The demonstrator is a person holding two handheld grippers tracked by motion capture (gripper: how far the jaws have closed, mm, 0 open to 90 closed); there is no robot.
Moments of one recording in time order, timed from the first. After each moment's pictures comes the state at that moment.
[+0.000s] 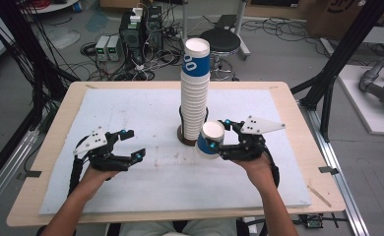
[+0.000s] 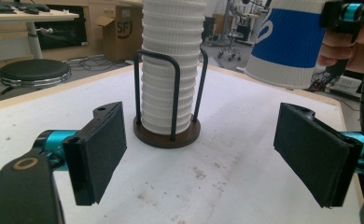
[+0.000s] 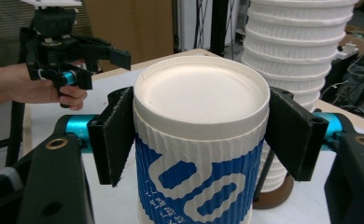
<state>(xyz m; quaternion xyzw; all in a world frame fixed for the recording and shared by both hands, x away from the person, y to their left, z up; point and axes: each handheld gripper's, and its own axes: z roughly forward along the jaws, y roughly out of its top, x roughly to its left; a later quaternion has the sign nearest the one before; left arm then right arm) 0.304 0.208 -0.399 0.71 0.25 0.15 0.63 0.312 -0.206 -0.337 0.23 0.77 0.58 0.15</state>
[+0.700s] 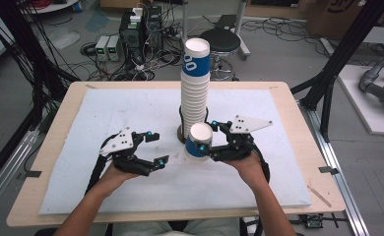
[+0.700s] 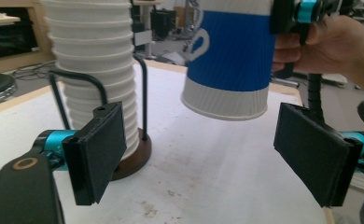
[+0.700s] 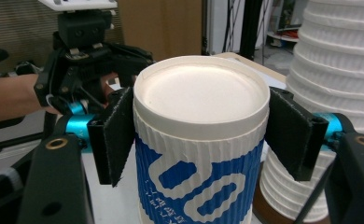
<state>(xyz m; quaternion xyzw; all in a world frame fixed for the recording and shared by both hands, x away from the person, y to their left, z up) 0.306 0.147 -0.391 0.74 0.17 0.11 0.64 0.319 -0.182 -0.341 0.18 0.78 0.59 0.10</state>
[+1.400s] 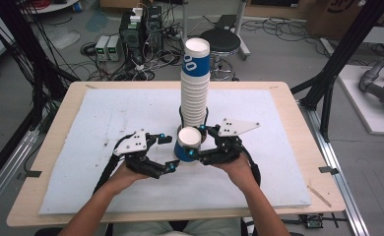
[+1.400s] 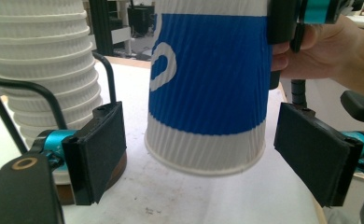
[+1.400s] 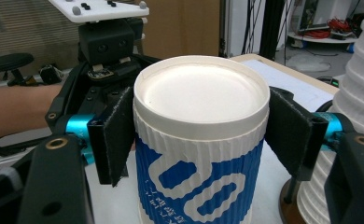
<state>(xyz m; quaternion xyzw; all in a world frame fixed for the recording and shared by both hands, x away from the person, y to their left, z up) 0.311 0.120 -0.397 0.75 0.14 0.09 0.64 0.318 -0.157 -0.350 0.17 0.78 0.60 0.07</state>
